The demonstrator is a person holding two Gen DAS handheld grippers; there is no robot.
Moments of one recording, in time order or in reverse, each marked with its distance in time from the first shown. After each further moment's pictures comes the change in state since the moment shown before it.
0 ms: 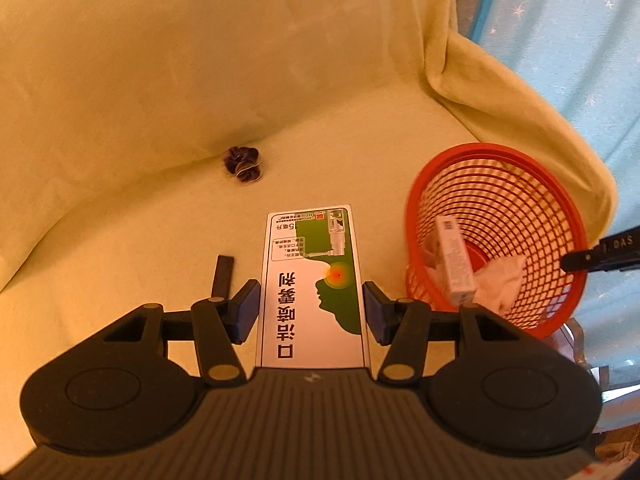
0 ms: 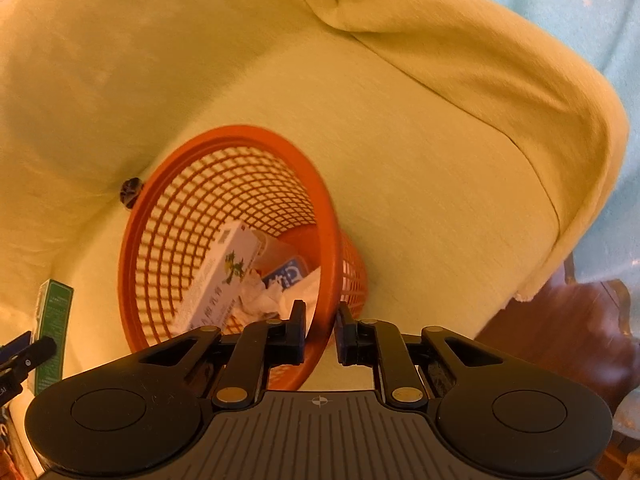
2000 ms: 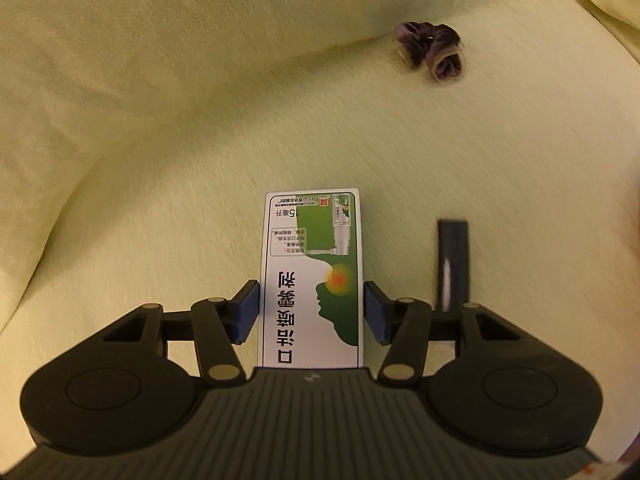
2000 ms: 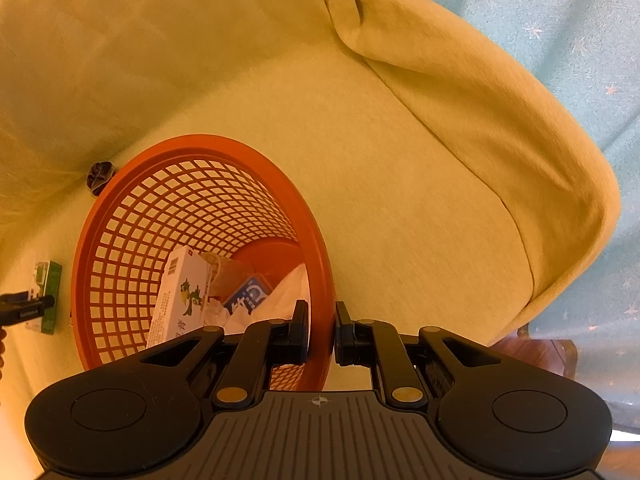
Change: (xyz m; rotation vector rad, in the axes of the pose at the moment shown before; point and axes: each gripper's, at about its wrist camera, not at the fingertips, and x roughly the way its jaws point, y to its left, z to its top) left arm 0.187 0.148 -0.024 0.031 0.210 0.228; right arm 0.022 0.052 0.006 -0.166 -0.039 -0.193
